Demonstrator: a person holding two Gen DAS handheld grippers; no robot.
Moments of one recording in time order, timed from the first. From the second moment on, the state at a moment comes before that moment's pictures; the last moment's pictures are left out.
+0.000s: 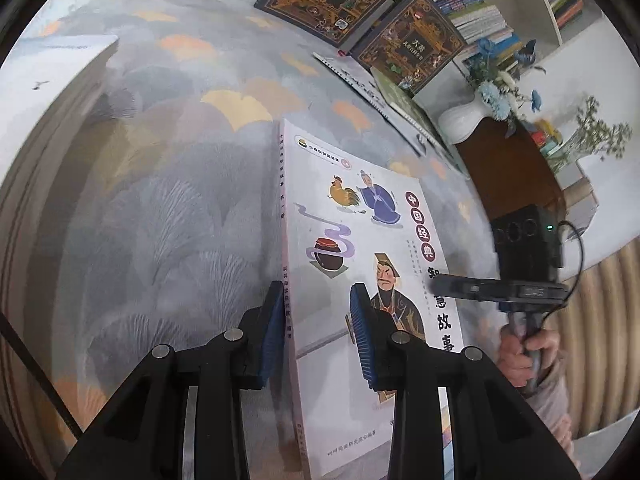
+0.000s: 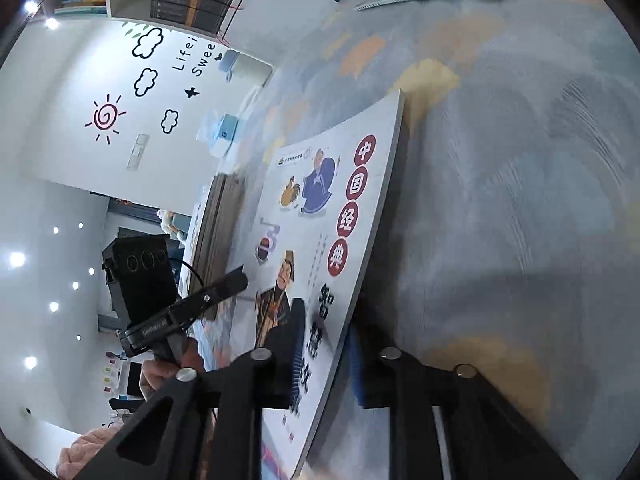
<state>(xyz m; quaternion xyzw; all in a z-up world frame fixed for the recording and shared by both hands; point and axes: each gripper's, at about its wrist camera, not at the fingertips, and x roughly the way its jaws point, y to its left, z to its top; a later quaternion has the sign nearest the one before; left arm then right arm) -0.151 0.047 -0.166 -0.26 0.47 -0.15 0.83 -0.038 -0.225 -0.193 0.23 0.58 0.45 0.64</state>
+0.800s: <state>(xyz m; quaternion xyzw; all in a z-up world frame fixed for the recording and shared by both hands) -0.159 0.042 -0.124 -0.22 0.45 -0.14 0.85 -0.064 -0.209 -0.153 0.16 0.59 0.42 0.68</state>
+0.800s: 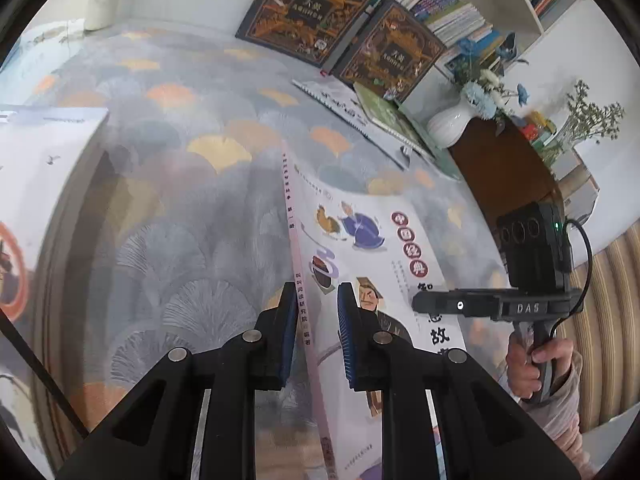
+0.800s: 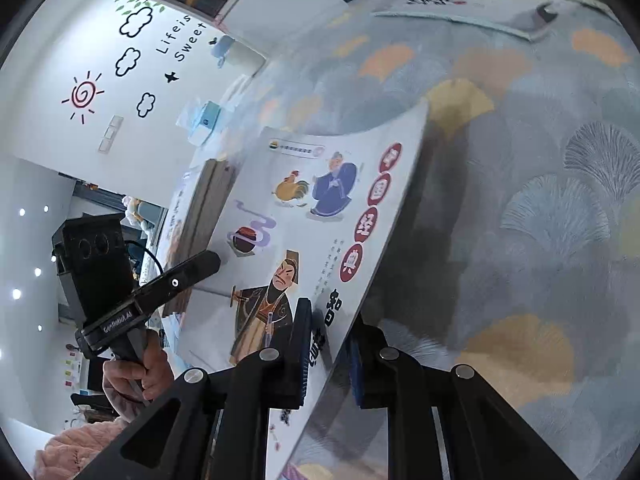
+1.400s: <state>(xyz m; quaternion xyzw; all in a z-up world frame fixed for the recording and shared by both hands) -0.184 0.077 -0.083 -0.21 0.41 -0.15 0.88 -0.096 -0.173 -0.087 0.10 0.54 0.45 0.71</state>
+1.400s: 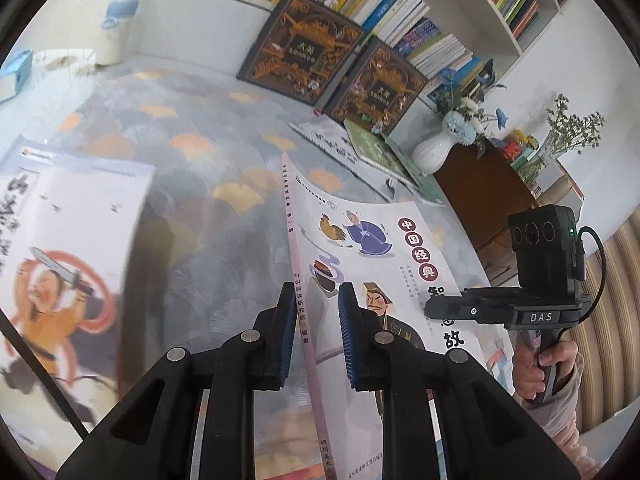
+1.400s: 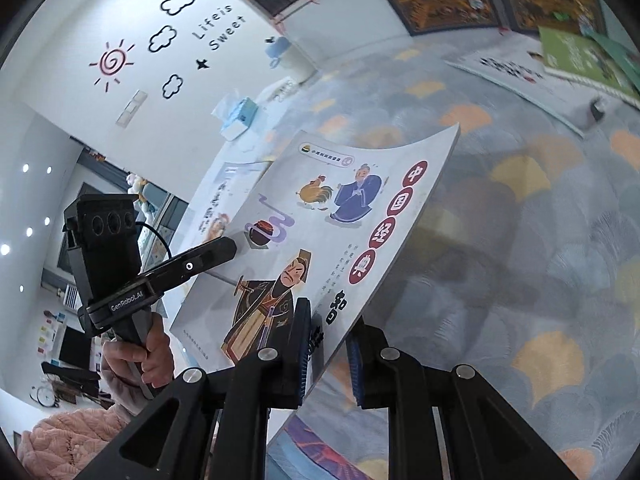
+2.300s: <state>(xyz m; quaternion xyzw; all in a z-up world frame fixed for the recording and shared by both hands) -0.227 0.261 -0.052 -0.21 0.35 -0.03 0.91 -0.115 0.050 -0.052 0.02 0.50 0.54 0.68</state>
